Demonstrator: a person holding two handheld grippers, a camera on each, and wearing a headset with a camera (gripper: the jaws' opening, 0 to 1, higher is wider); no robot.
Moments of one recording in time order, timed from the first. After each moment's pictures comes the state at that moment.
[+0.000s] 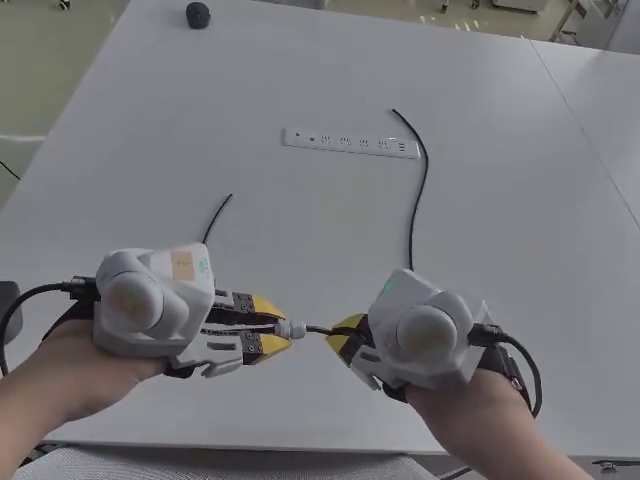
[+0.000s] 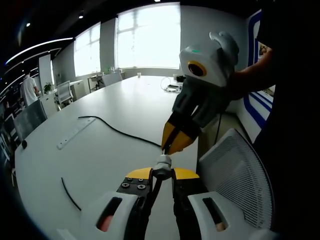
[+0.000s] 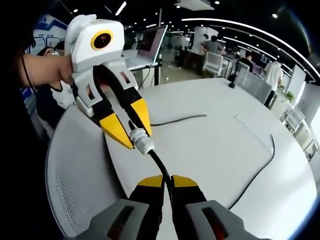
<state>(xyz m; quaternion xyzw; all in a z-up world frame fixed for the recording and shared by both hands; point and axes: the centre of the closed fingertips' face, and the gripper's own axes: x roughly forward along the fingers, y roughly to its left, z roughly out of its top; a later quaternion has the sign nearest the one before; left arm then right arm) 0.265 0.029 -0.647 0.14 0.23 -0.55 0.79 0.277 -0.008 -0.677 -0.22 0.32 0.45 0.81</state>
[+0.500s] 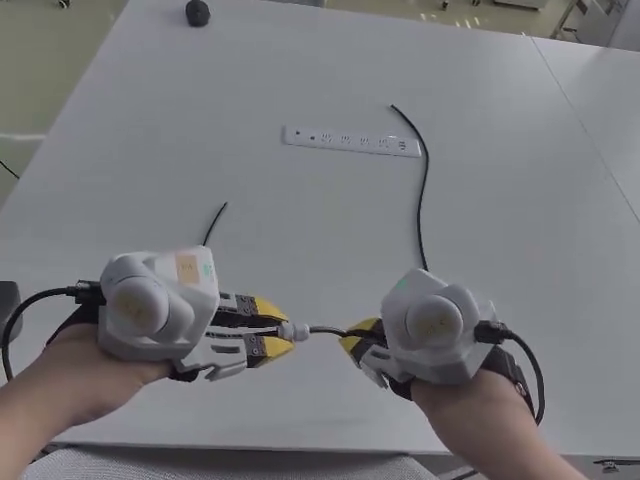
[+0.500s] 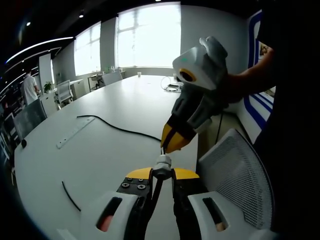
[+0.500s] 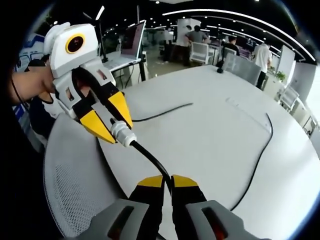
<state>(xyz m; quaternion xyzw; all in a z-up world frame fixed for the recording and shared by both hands) 0.264 0.025 -0.650 0.14 0.23 -0.55 0.79 0.283 -0.026 -0.692 -0.17 0.37 0.40 0.82</state>
